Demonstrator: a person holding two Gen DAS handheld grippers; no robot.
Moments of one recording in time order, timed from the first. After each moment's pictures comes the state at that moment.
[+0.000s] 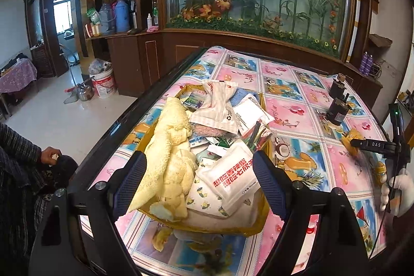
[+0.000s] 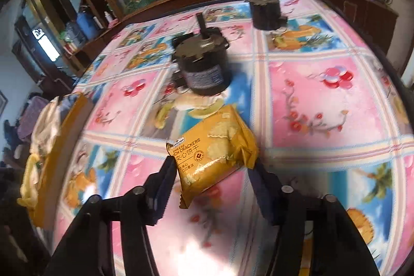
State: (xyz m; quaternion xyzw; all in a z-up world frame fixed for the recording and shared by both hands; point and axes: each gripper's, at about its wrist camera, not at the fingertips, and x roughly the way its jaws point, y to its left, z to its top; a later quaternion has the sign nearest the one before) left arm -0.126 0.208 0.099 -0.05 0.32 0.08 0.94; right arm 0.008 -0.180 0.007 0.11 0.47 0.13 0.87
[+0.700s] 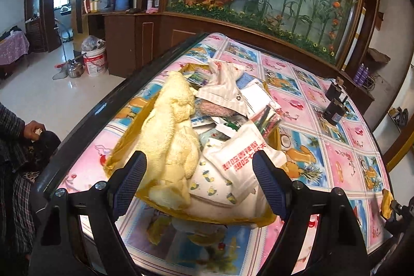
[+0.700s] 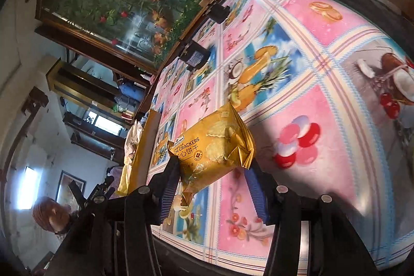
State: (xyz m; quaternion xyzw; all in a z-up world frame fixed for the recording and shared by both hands) left arm -0.132 0.240 0.073 -0.12 0.34 0.07 0.93; right arm -0.188 -0.293 -0.009 0.39 0.38 0.19 0.82
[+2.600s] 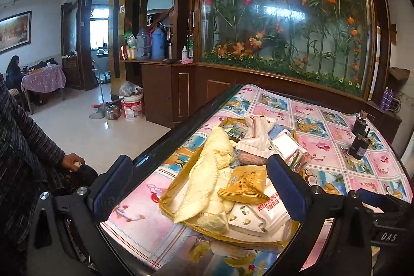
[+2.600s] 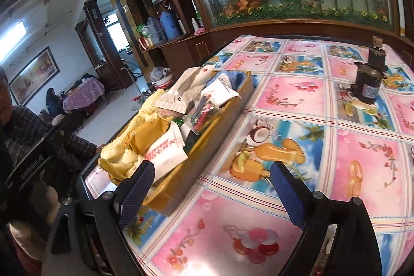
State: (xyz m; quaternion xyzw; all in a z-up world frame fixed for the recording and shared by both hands) left arm -0.167 0.242 0.098 -0.07 0.21 0.18 0.96; right arm -0.132 0.016 0.066 0.05 0.35 0.26 0.90
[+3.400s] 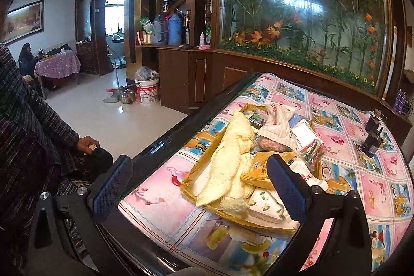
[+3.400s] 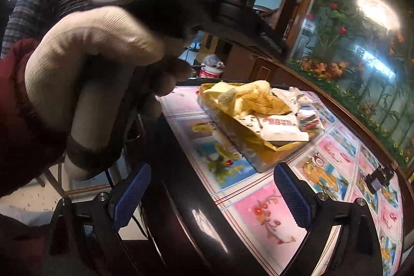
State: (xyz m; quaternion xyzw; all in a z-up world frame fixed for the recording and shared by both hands) left arm -0.178 0.250 0.093 -0.09 0.25 0.22 0.94; right arm -0.298 0.113 0.037 -0.27 0.20 0.38 0.86
